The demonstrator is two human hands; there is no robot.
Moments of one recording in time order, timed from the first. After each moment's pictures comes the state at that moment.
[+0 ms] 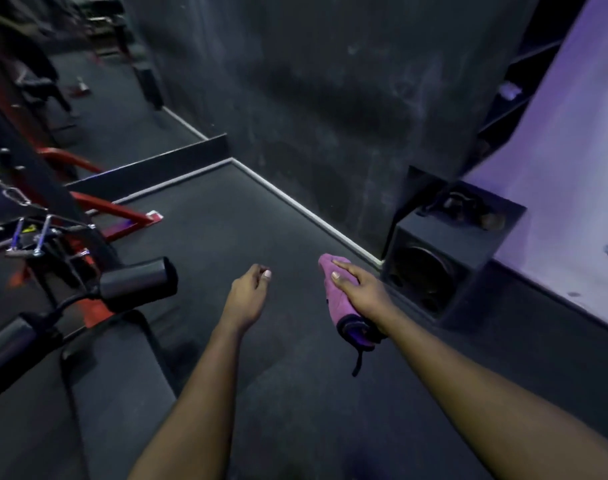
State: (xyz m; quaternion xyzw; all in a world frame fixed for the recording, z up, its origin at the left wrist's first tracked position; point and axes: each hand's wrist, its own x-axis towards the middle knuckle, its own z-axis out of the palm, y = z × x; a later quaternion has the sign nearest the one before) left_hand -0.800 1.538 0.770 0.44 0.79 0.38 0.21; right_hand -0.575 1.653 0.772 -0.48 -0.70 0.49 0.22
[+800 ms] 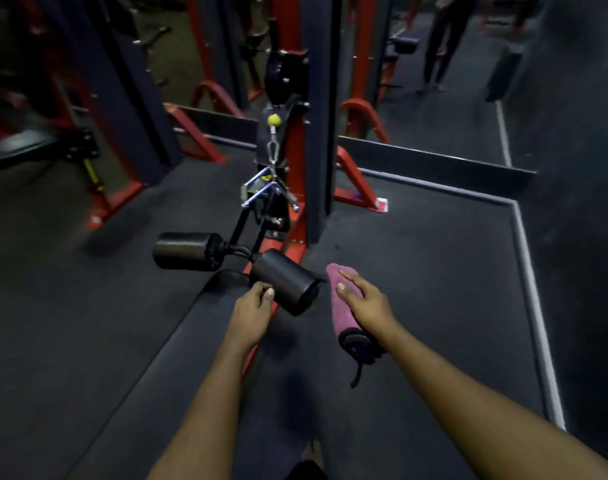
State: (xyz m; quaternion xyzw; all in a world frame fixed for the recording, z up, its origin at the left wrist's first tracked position) left_hand -1.056 1.606 0.740 -0.07 0.89 0.45 0.04; right_hand -1.065 1.852 0.741 -0.09 -0.83 0.54 -0.08
